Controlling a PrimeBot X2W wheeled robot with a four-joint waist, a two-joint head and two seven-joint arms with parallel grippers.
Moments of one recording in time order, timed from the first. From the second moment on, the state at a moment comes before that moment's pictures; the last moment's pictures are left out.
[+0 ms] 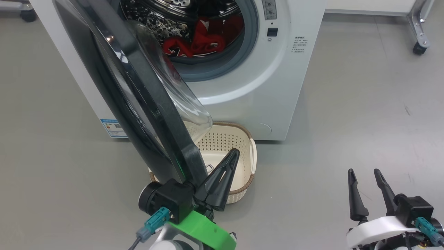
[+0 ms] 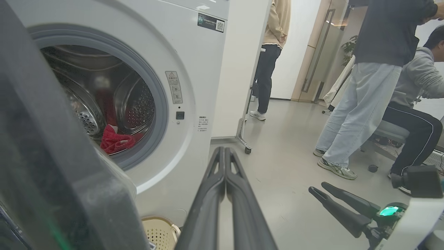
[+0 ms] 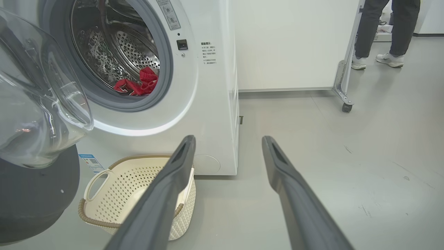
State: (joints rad) left arm -0.16 0.05 -0.68 -0.15 -0.51 0.05 -0.06; right arm 0.09 -0.17 0.18 0.14 0.41 -0.09 -0.25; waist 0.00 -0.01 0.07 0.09
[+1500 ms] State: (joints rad) left arm -0.12 0.04 -0.60 -0.08 -0.50 0.11 -0.11; right arm 0.09 -0.16 0.13 0.15 0.39 -0.07 -0.25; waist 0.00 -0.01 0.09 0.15
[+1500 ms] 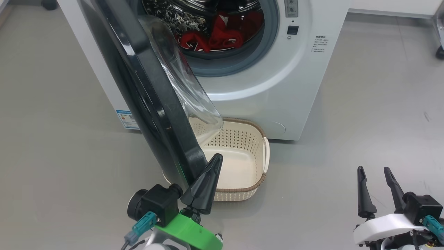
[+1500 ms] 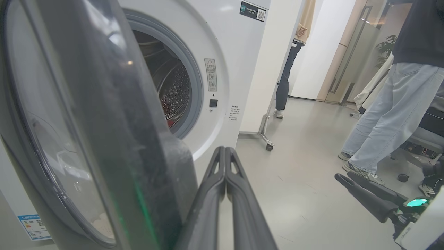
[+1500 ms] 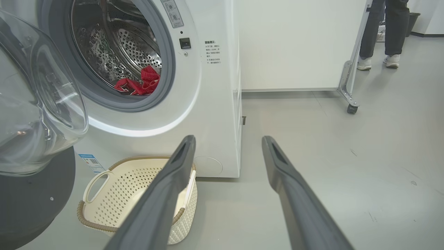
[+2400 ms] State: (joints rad) left arm -0.06 0.06 -0.58 -0.18 -0.41 0.11 -0.12; right arm 0.09 -0.17 0.09 0.15 0.38 -0.07 -0.25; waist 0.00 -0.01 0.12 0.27
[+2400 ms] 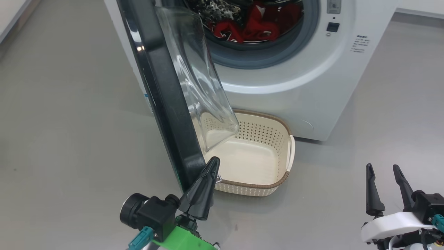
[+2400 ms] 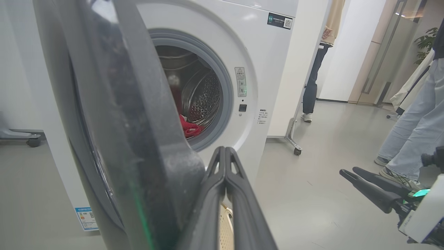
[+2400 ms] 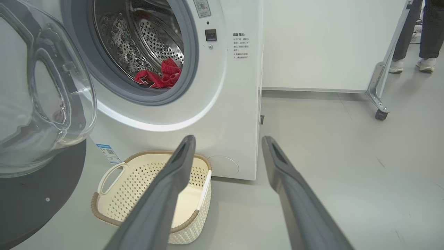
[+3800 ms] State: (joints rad) left arm 0.07 0.07 -0.13 -0.10 -0.27 0.12 -0.12; right arm 0.07 -0.18 0.12 0.11 0.34 -0.06 -0.25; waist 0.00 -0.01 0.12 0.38
